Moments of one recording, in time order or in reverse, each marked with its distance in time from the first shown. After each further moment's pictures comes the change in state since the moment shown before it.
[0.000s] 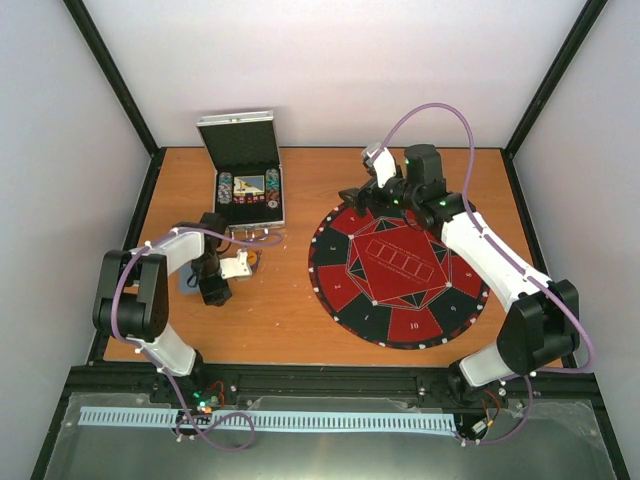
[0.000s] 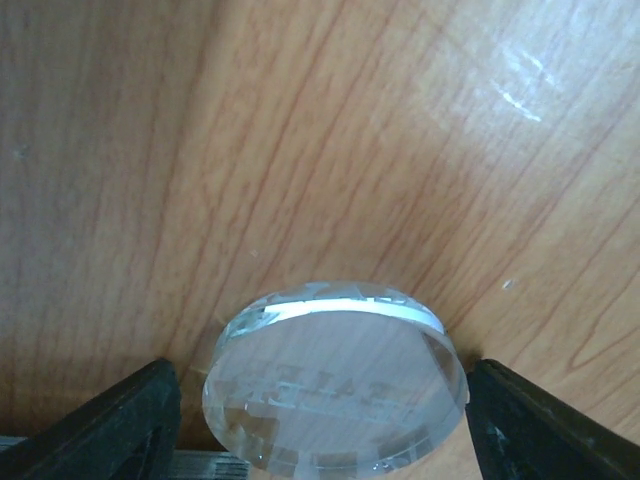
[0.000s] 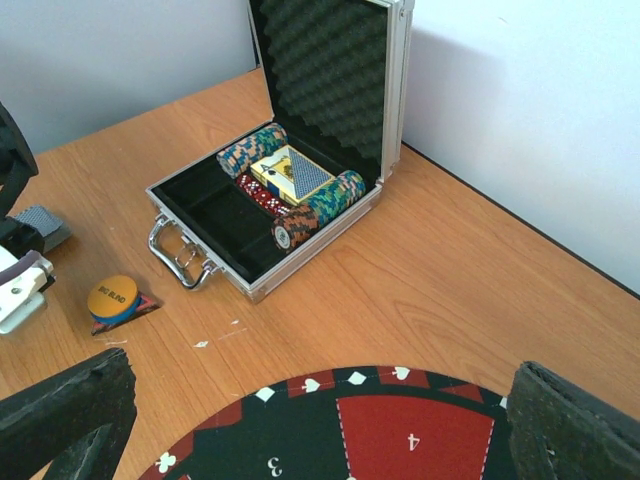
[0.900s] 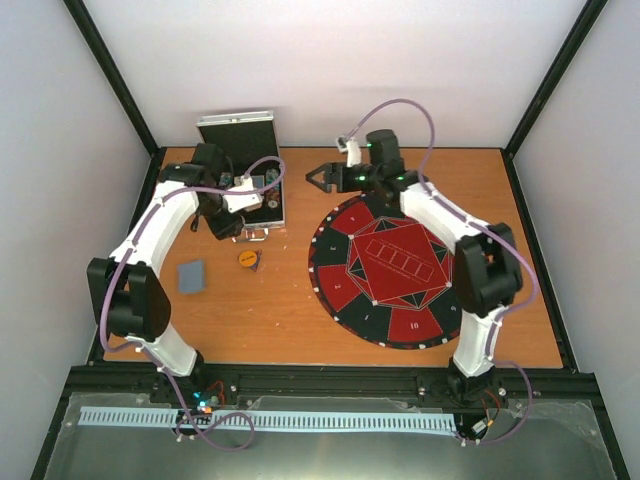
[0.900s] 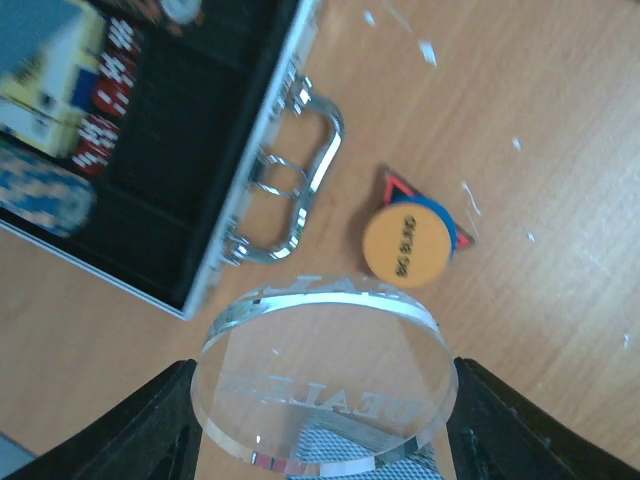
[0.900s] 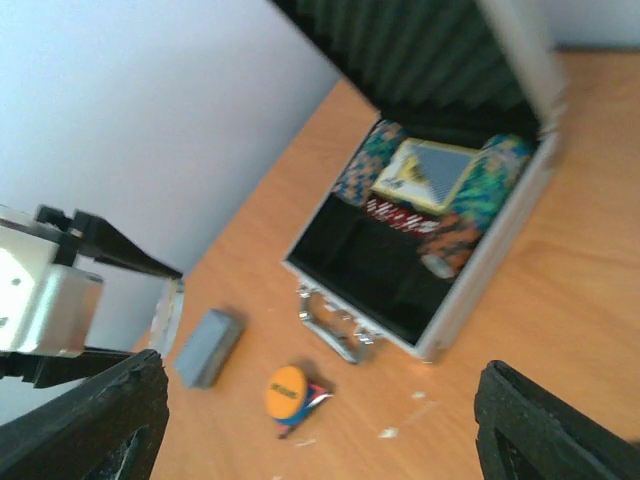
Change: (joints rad) left arm -0.049 0.004 0.559 -0.239 0.154 -0.130; right arm 0.024 0.356 0.261 0.080 -0.214 0.541
